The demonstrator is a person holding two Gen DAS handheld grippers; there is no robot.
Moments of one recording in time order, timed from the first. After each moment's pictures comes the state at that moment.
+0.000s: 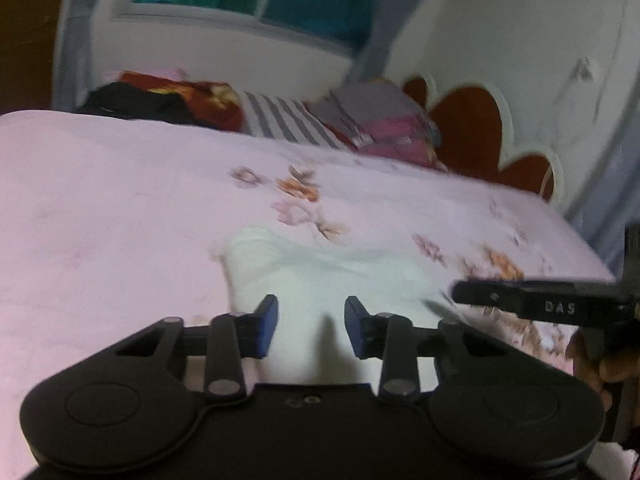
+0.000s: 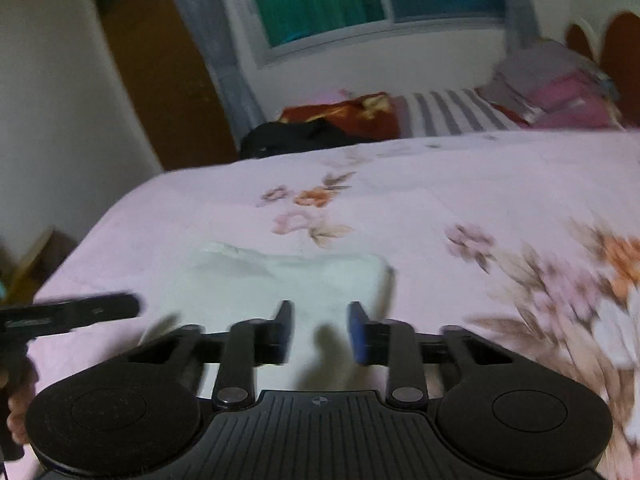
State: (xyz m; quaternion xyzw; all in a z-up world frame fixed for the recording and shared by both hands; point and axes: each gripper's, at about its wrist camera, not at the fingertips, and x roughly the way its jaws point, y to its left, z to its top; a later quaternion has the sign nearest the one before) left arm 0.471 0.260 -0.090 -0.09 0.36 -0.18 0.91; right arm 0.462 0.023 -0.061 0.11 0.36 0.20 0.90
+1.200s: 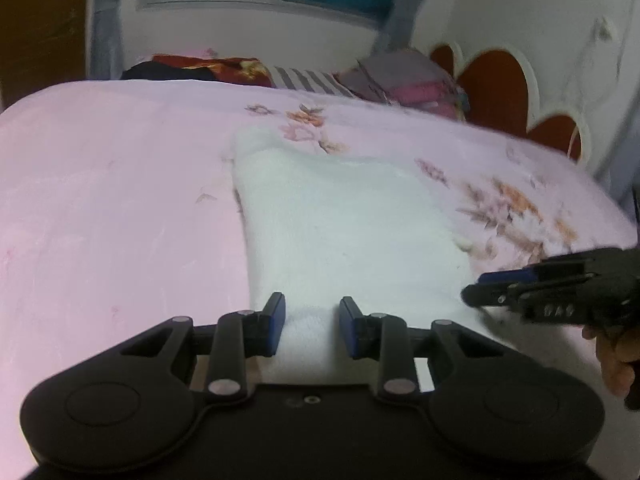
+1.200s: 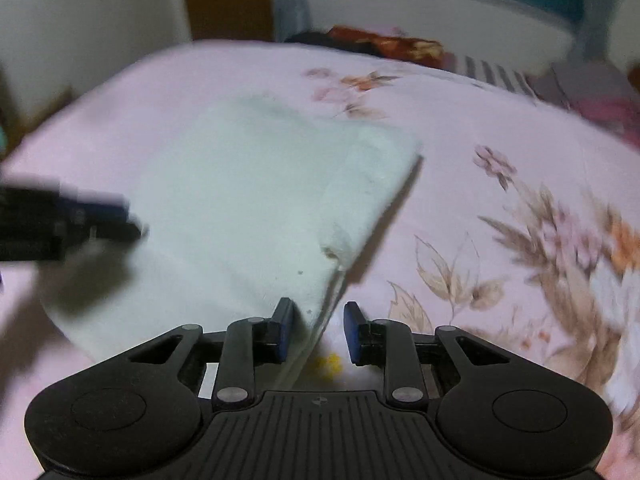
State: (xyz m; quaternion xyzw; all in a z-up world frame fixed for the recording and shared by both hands) left arm 0.361 0.231 -0.107 -0.06 0.38 -0.10 0.92; right arm 0.394 0.031 -0.107 -0.02 0.43 0.24 0.87
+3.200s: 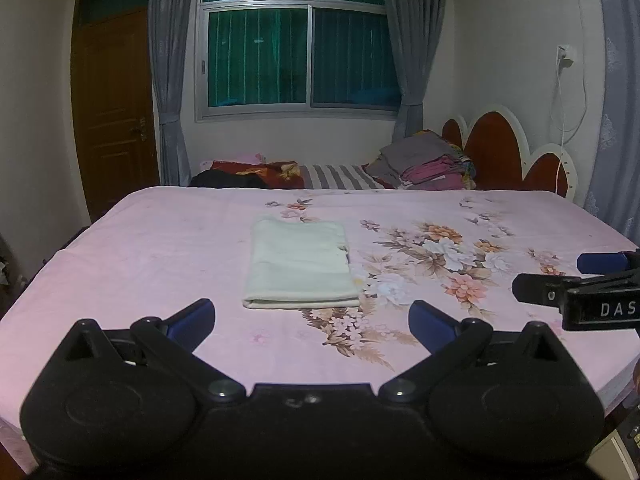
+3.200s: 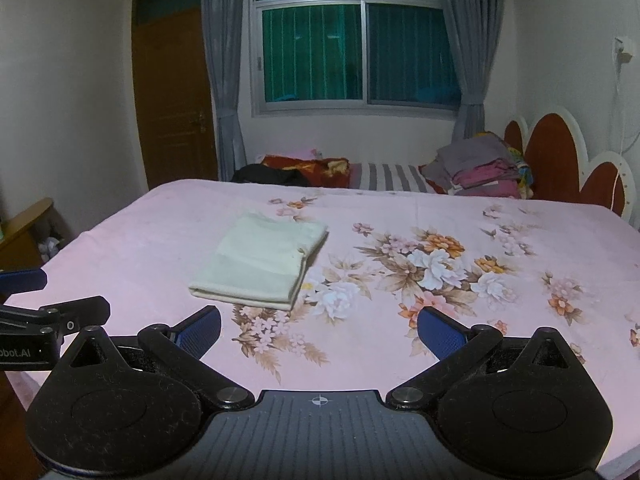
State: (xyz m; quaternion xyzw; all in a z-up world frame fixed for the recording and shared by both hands) left arm 0.040 0.113 0.032 0.00 0.25 0.00 0.97; right arm 0.026 -0.054 0.070 0.02 0.26 0.13 0.96
